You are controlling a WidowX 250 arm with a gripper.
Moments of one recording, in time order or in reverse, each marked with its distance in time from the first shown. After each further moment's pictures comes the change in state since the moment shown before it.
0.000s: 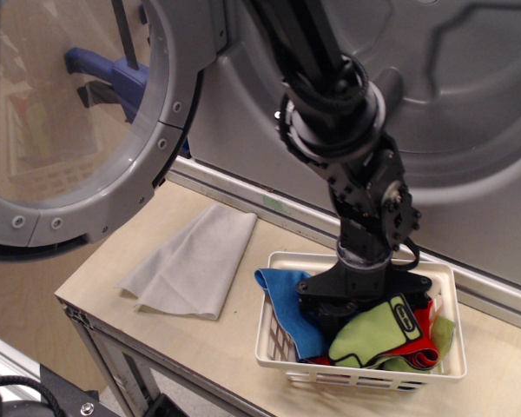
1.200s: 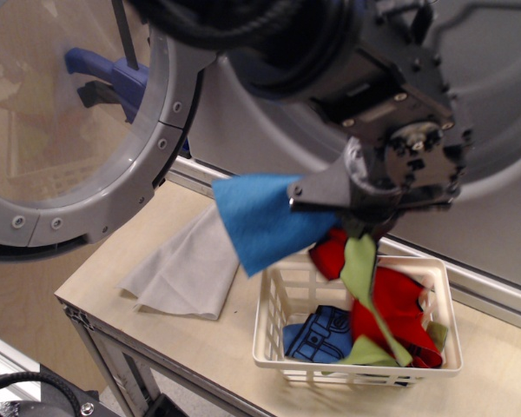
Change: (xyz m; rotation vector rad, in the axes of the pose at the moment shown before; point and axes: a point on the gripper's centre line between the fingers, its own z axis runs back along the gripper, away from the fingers) arm 0.005 -0.015 0.135 -0.016 -0.453 -0.052
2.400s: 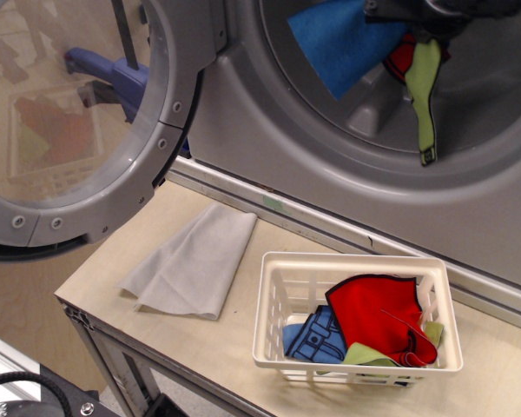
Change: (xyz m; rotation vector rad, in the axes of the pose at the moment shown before) arm 0.150 -0.041 -0.008 -0.089 -0.374 0.010
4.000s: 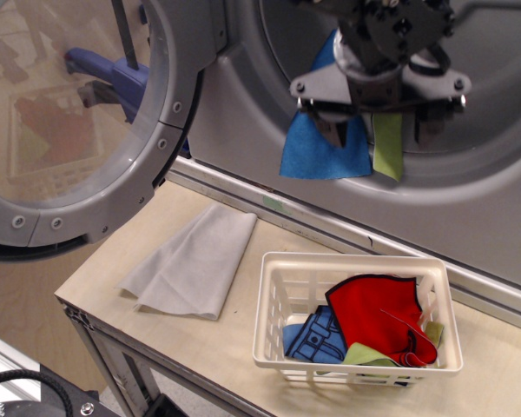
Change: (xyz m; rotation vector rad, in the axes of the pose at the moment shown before) arm -0.081 0.032 0.065 -0.095 0.345 -0.085
